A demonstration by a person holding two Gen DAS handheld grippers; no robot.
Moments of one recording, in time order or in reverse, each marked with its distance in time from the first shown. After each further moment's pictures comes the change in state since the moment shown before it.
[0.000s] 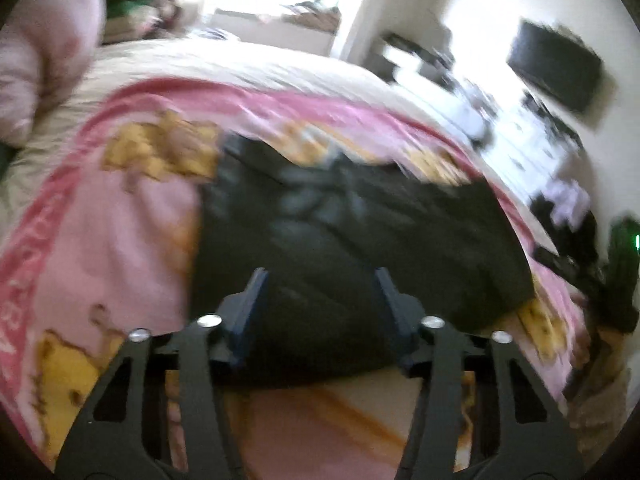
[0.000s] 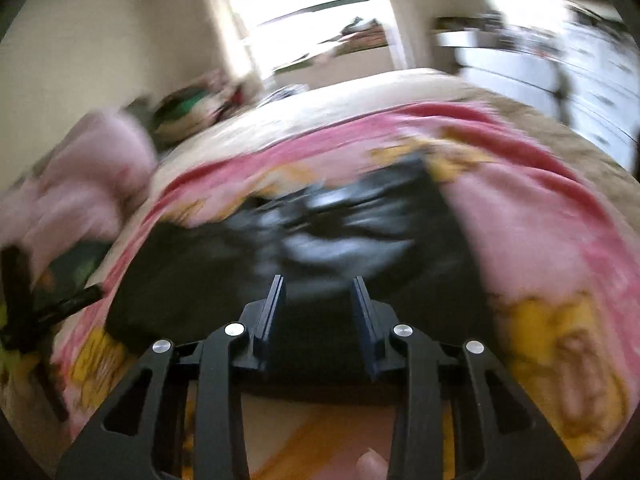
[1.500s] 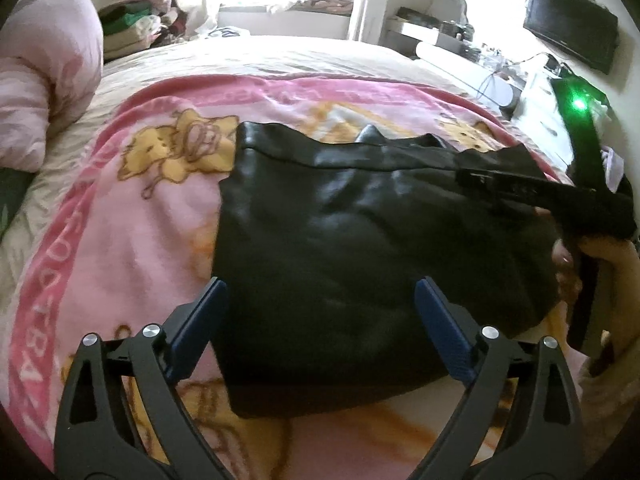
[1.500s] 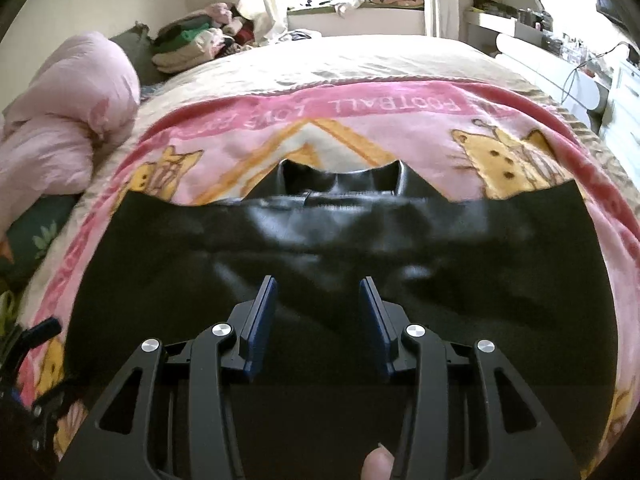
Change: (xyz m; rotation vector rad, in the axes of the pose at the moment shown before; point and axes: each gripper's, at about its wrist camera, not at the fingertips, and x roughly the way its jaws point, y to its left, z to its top) left arm 0.021 0.014 0.003 0.053 0.032 0.172; right arm 0.157 0.049 0.079 -0.050 0.172 -0.153
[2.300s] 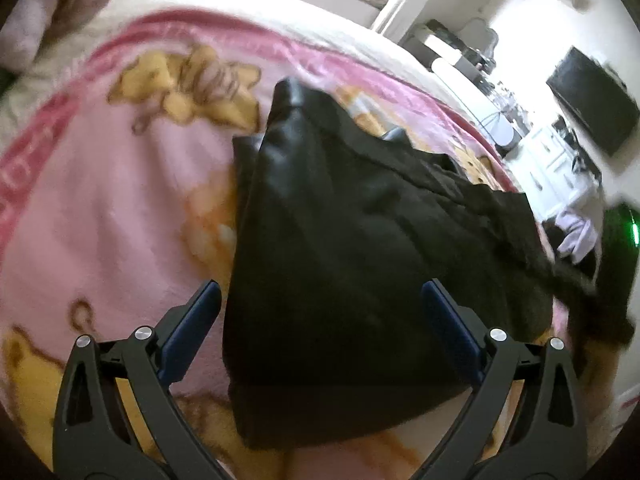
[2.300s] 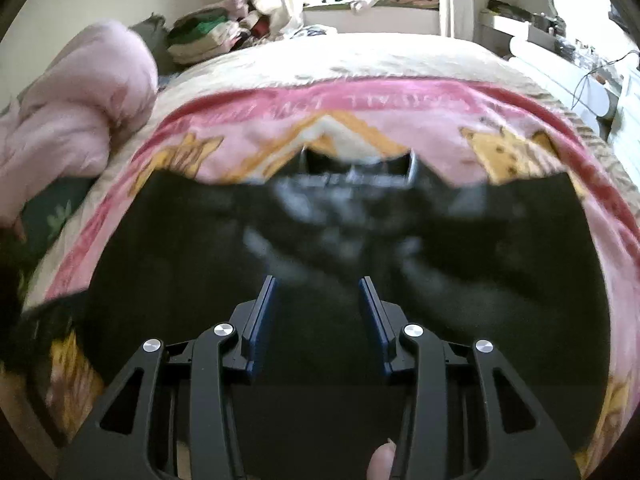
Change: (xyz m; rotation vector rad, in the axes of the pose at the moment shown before) left arm 0.036 0.053 0.001 -0.289 0.094 -0.180; right arm -0.034 0.006 -0.044 -0.044 0.027 0.061
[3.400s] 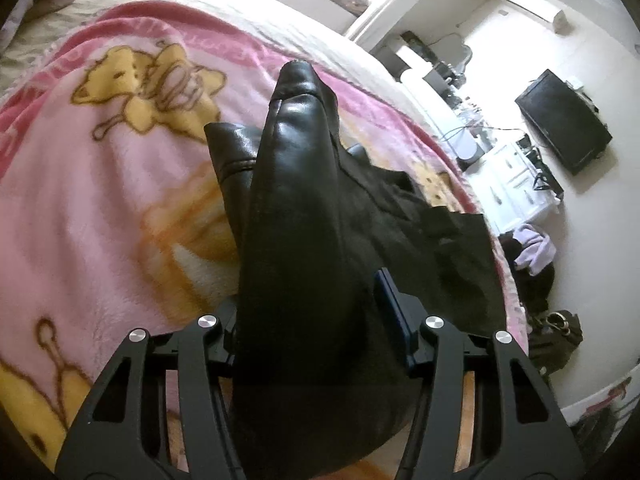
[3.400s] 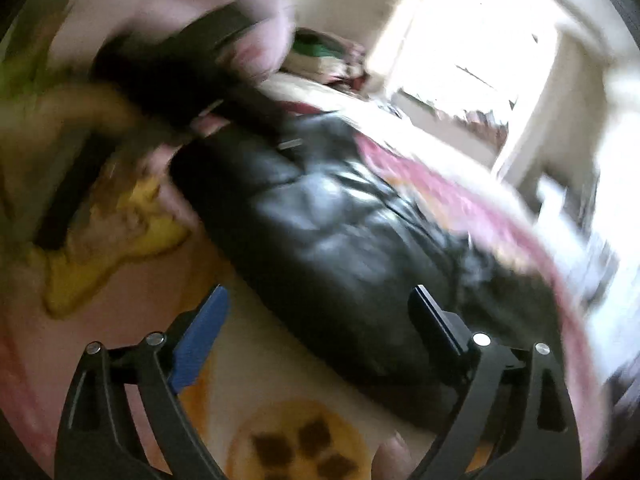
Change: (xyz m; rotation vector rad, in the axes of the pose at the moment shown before) left arm -0.010 -0.007 0.015 -0.026 -0.019 -0.173; right arm -0.034 0.149 -0.121 -0.704 -0.275 -0.176
